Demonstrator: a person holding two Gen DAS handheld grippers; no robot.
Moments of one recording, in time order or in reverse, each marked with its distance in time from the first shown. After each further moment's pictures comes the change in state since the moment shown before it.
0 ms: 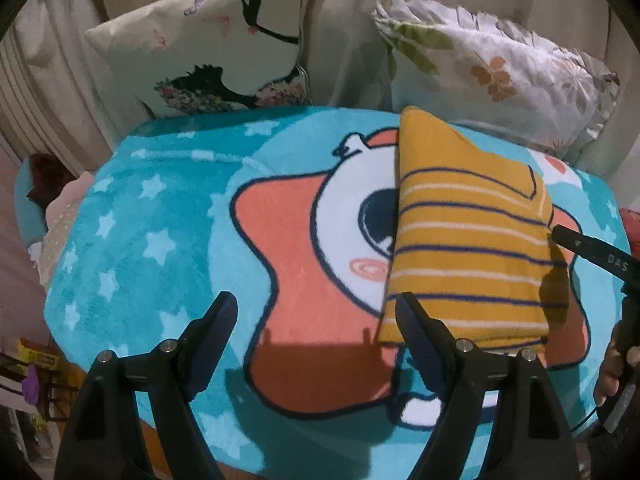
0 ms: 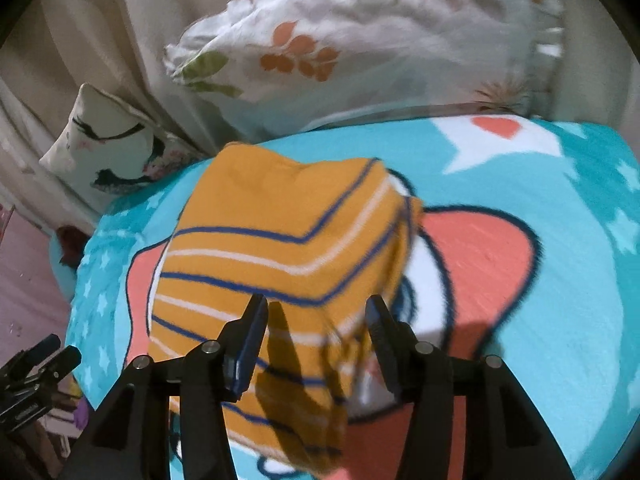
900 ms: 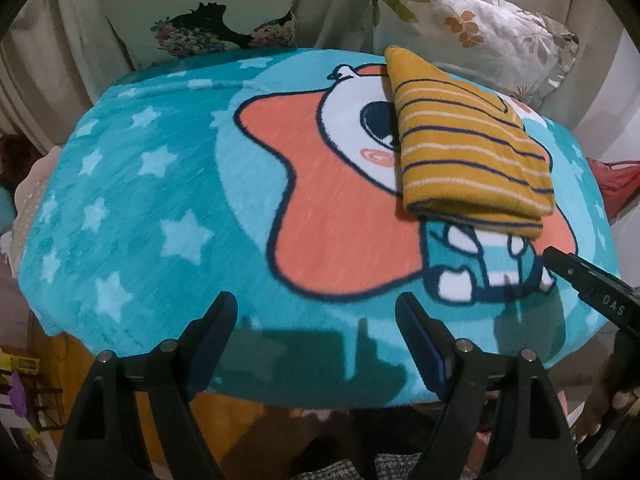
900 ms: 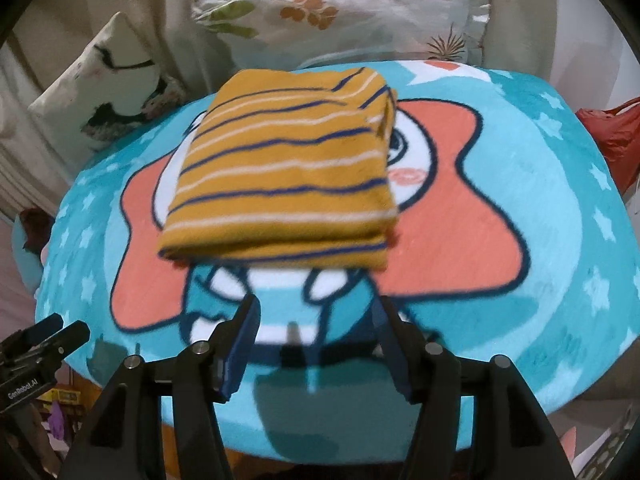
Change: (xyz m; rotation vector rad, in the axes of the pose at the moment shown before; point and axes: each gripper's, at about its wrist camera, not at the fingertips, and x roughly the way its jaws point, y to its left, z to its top) left arm -0.010 0.061 -0.092 0.057 0.085 -0.150; right arm -0.052 0.076 -0.141 0.033 0.036 -0.193
